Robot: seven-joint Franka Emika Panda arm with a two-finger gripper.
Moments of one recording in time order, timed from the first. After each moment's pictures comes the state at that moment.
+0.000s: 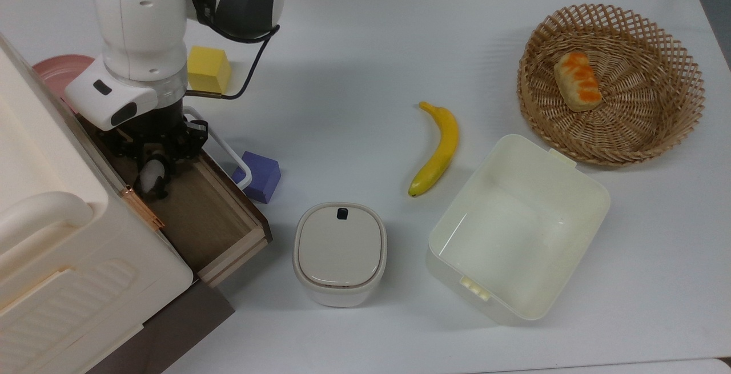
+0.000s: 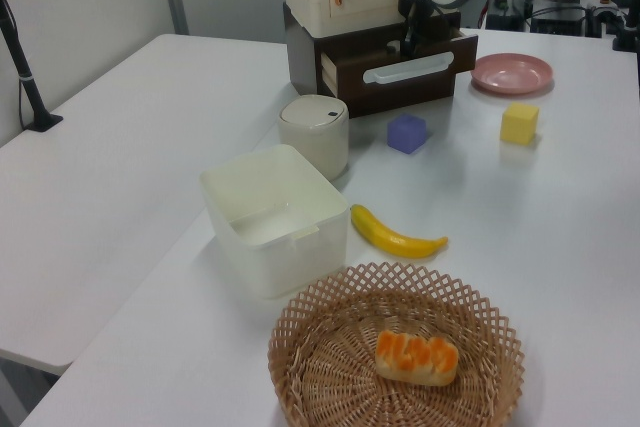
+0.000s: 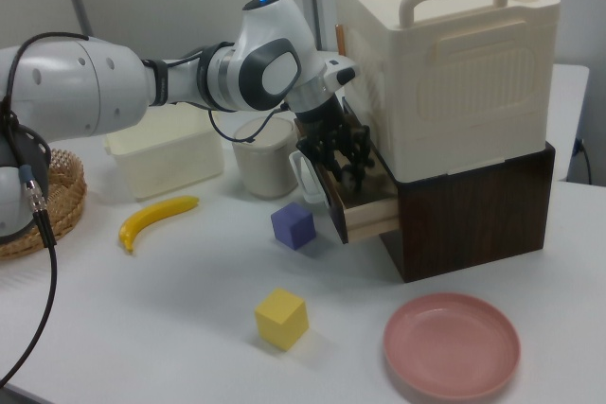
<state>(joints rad) -0.02 0.51 -0.22 -1.39 -0.11 2.14 -0.29</state>
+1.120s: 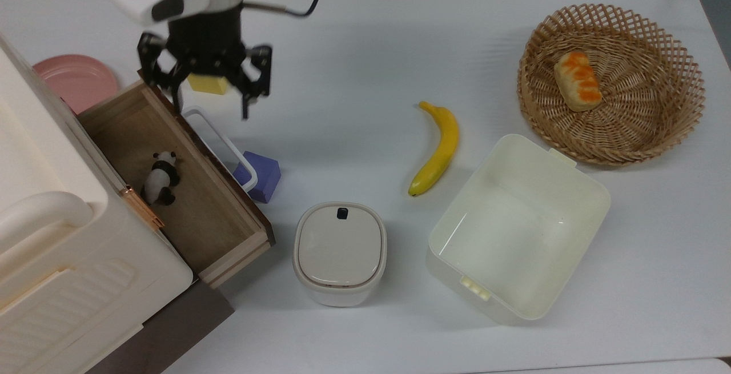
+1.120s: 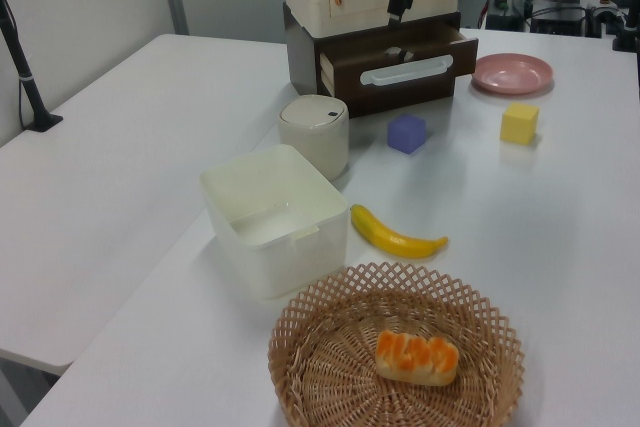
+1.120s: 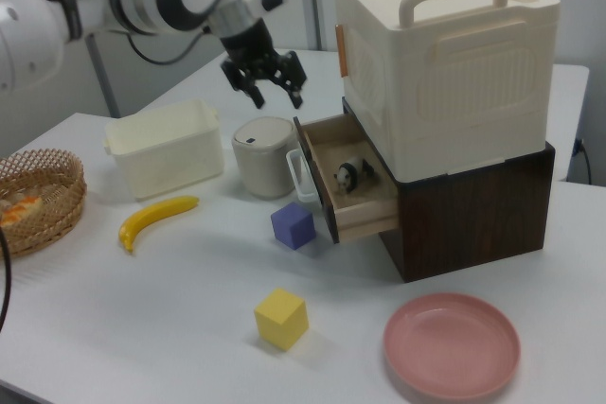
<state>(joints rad) 0.12 0.31 -0.21 -1.36 -0.07 1.95 -0.11</state>
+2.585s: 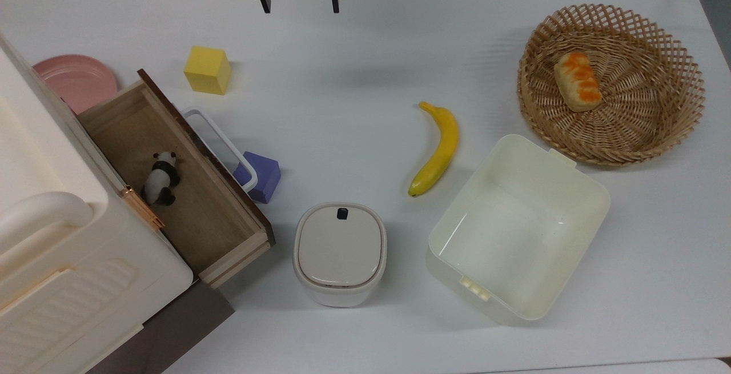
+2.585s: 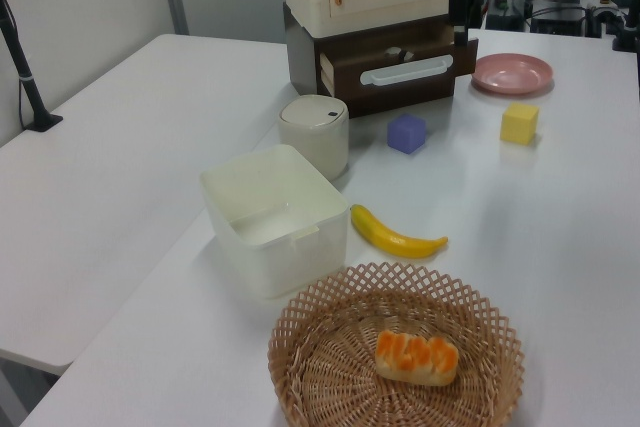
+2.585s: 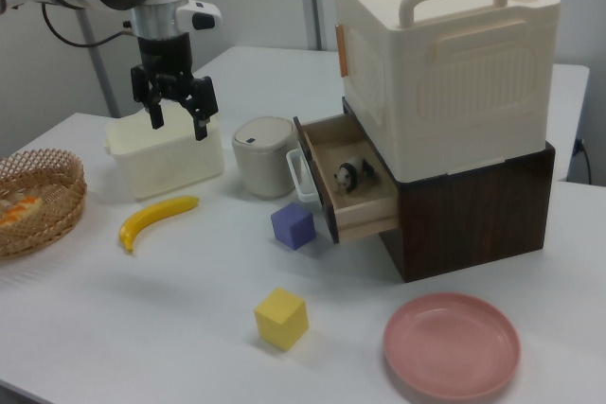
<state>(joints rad) -0.01 0.11 0.04 -1.51 0.03 1.54 0.02</state>
